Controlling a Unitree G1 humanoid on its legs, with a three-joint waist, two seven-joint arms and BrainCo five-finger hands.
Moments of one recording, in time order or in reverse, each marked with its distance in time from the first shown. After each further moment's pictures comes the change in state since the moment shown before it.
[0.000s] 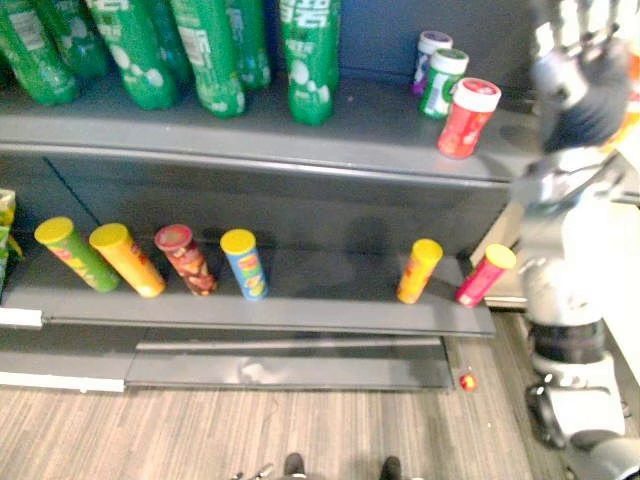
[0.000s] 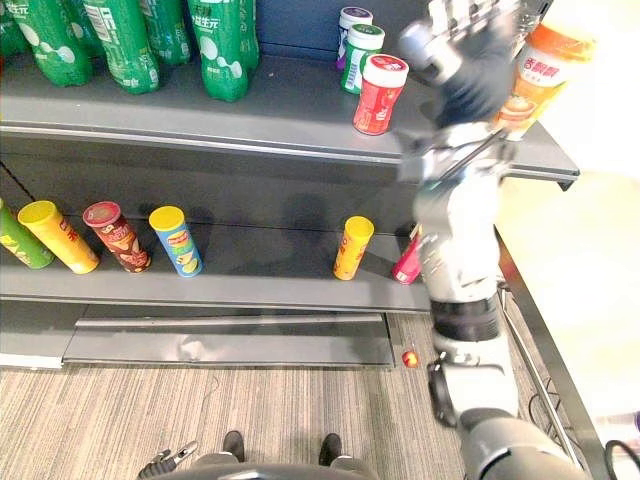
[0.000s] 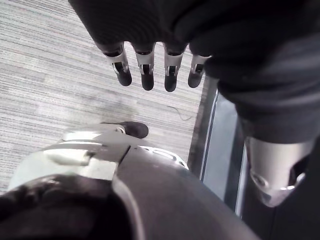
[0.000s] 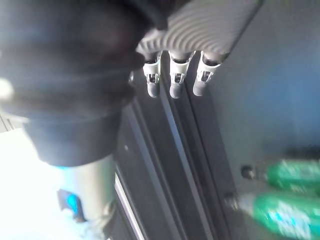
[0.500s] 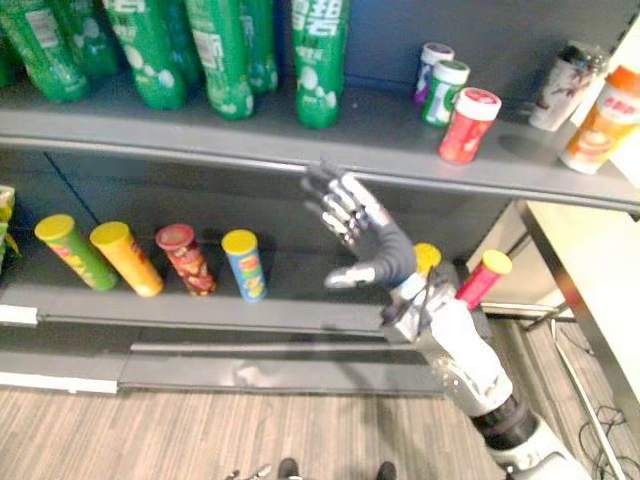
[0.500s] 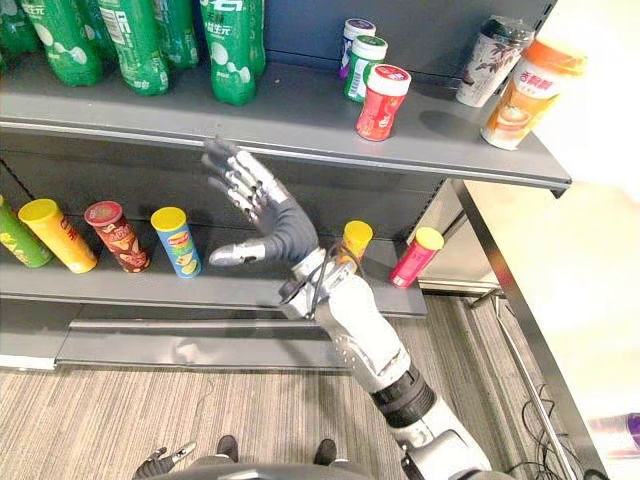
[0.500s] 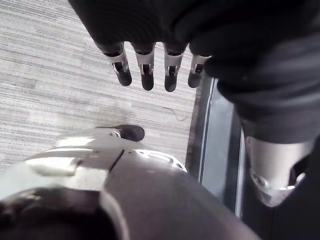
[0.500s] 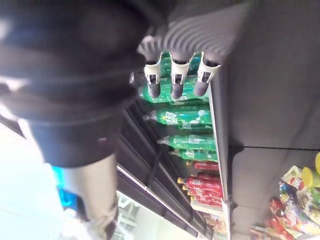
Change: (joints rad) left arm -0.005 0.005 0.000 0.004 0.069 -0.011 0.031; right arm 0.284 0.109 0.443 -0.017 -0.098 0.043 0.241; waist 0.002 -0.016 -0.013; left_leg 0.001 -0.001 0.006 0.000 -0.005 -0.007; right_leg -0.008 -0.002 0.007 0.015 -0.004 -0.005
